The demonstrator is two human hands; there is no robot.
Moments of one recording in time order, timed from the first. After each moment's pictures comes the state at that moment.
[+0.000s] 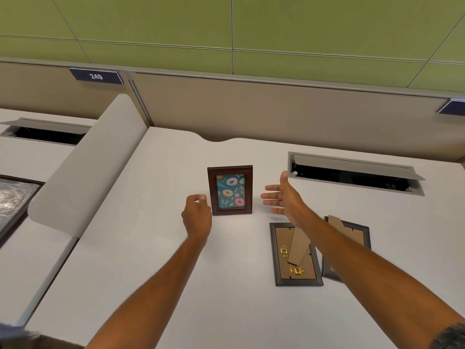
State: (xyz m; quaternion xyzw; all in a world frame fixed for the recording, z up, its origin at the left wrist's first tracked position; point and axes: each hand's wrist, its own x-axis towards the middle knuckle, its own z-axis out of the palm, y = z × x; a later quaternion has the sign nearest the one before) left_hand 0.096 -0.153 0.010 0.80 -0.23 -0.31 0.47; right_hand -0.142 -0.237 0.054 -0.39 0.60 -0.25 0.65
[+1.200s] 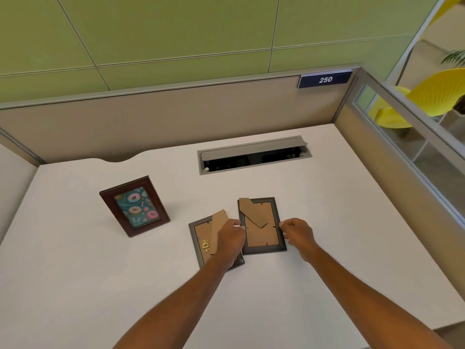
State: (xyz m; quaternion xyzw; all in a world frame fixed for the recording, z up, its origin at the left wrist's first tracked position) left_hand -0.206 -0.123 -0.010 0.70 -0.44 -0.52 0.22; right_hand -0.415 -0.097 -0.010 -0.29 0.80 -0.28 0.45
